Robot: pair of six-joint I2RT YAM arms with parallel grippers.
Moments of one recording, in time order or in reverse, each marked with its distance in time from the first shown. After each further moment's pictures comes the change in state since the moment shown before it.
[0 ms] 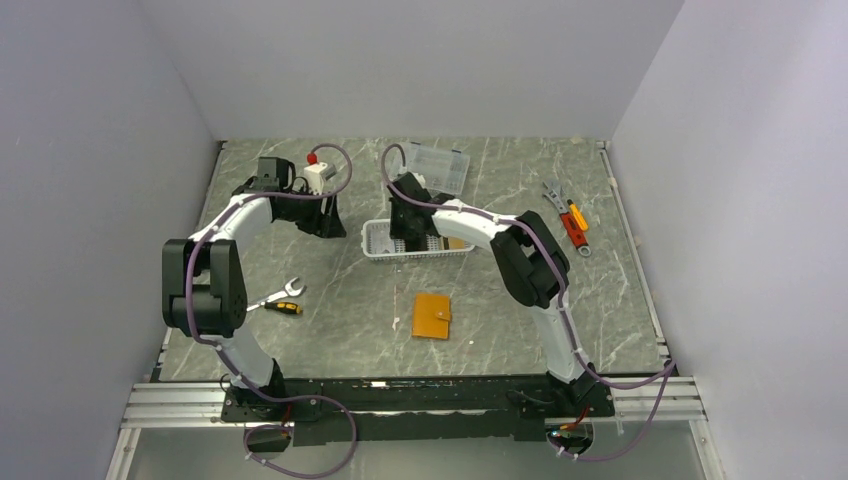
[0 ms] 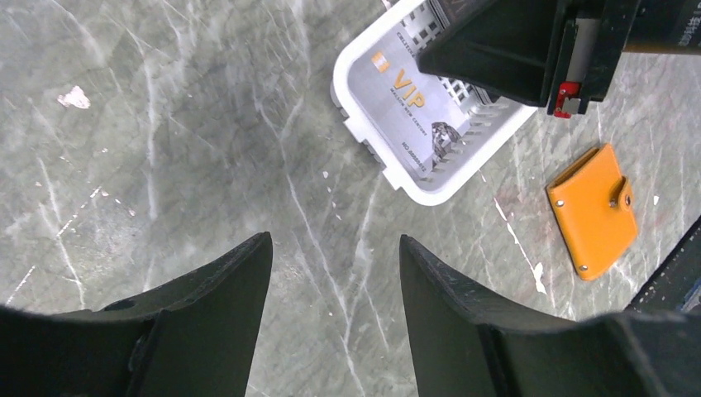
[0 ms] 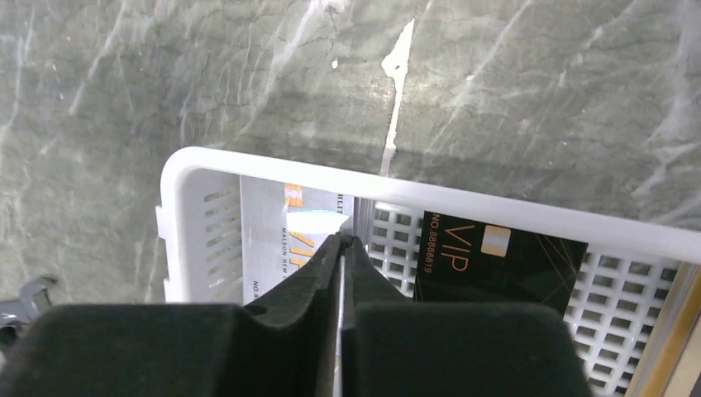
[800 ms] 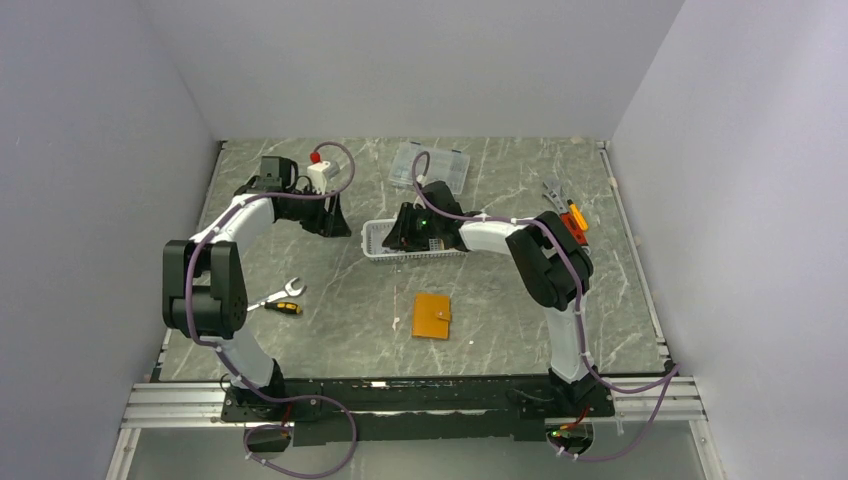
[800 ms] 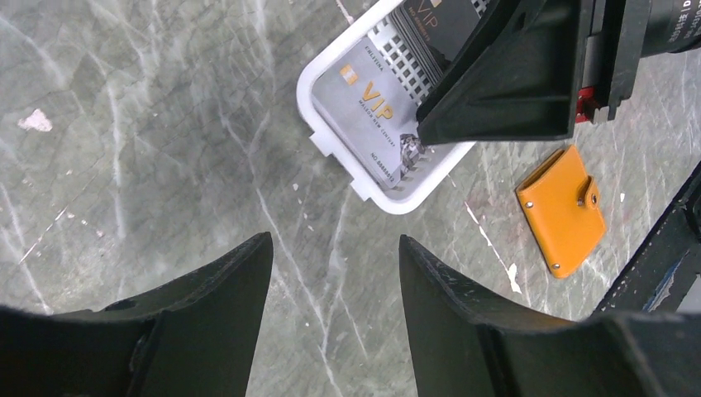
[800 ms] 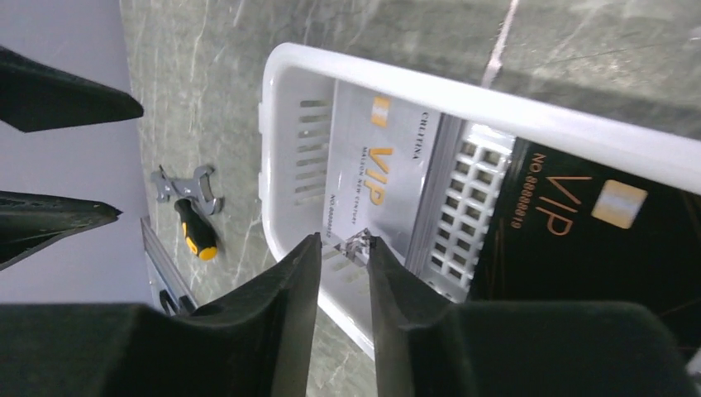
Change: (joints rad) left arm -0.011 -0.017 -0.006 -0.001 0.051 -0.022; right arm -0.106 -0.132 -0.372 0.465 -0.451 0.158
